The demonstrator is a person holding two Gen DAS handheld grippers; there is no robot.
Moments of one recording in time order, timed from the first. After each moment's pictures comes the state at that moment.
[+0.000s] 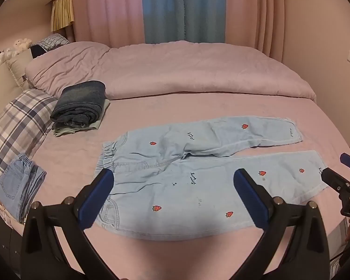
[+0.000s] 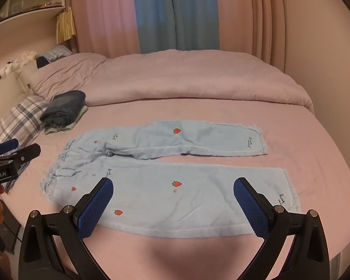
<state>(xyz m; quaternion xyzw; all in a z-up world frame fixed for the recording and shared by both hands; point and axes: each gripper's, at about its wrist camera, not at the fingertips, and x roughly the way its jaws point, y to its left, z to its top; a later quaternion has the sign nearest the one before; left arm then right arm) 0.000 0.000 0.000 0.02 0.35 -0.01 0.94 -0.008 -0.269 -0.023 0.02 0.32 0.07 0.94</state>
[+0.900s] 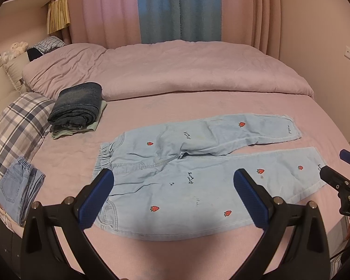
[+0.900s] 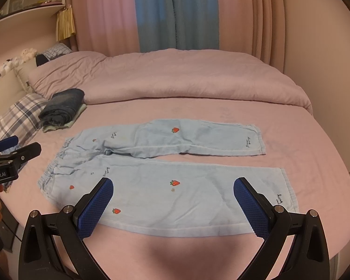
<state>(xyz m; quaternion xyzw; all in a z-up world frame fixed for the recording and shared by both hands) -0.001 -0.007 -0.001 0.04 0.34 -0.01 0.94 -0.007 -0.269 -0.024 0.01 0.33 0.07 0.94</state>
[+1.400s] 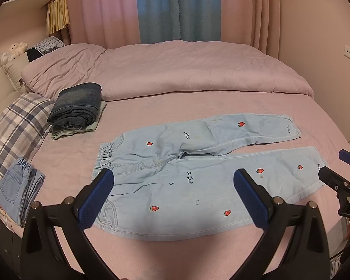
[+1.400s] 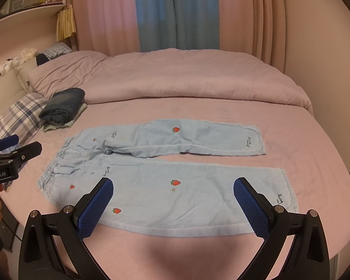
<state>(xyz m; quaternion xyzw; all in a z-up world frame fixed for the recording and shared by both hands) -0.001 -0.008 -0.001 0.04 0.33 -0.01 0.94 -0.007 -0.270 -0.024 0.01 0.33 0.07 0.94</state>
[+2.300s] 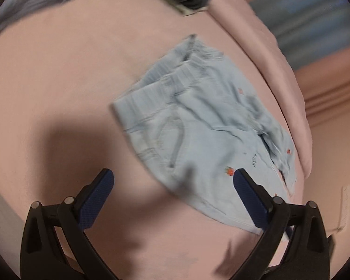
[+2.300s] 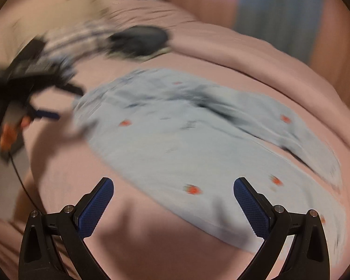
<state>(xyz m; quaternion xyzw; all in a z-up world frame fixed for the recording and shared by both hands) -0.030 0.177 -0.153 -0.40 0.49 0.07 0.77 -0.010 -0.107 -0.141 -0.21 0.34 0.30 0.87</state>
